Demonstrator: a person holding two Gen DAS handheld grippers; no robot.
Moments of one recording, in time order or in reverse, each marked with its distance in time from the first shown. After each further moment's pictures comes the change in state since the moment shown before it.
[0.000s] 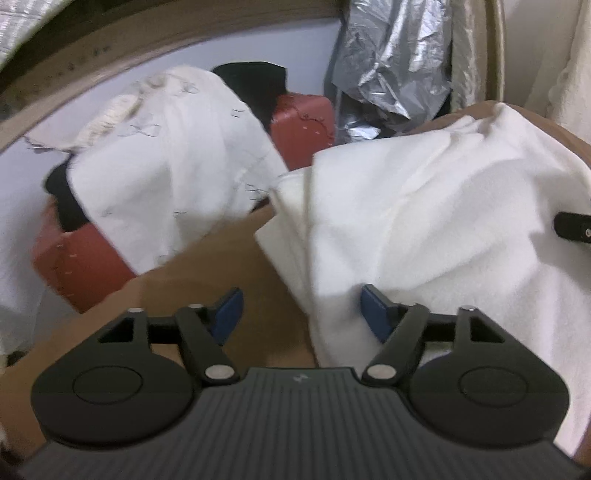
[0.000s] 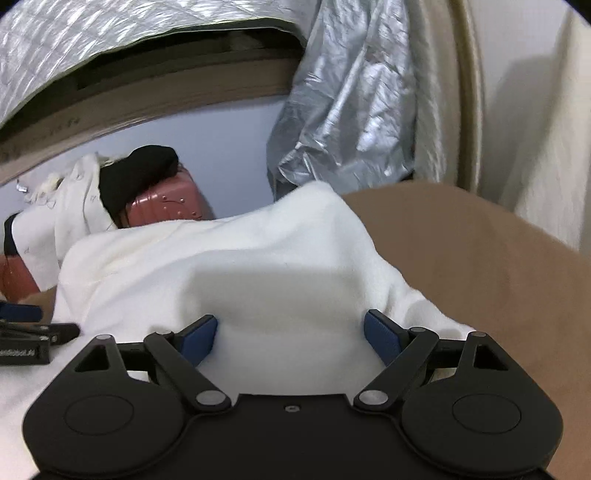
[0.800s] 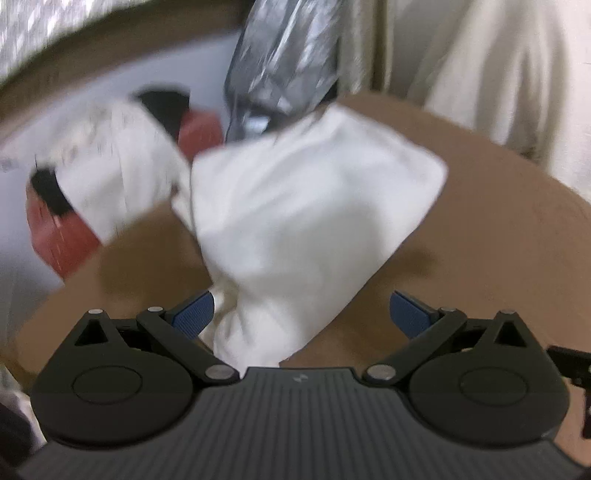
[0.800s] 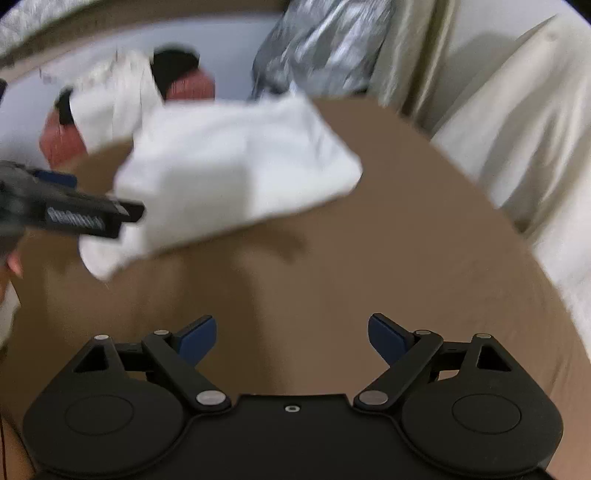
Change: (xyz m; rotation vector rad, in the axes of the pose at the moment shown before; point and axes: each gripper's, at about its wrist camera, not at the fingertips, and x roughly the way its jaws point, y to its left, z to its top) left arm -0.201 -0.033 -0.025 0.134 0.030 -0.291; right arm -0.266 0.070 -0.028 -0.070 0.370 -0.190
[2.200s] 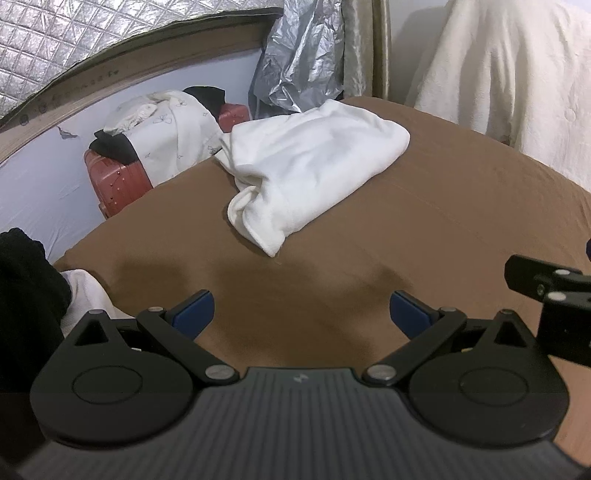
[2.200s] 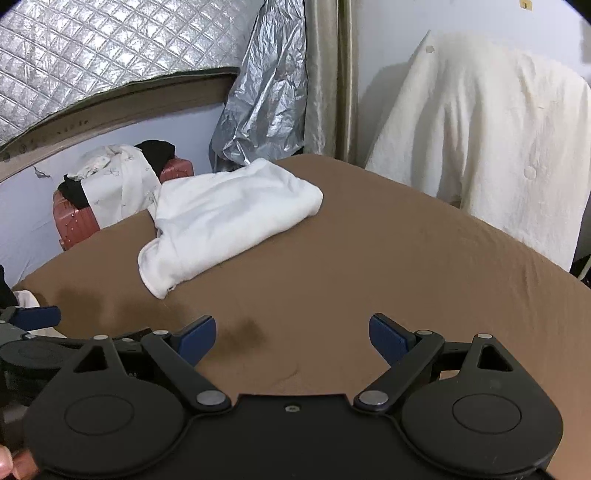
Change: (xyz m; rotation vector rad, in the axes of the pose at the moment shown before) left arm -0.128 -0.027 -0.147 -0.032 -0.050 0.061; right arm -0.114 0.070 -0.122 0.254 -0.250 -0.137
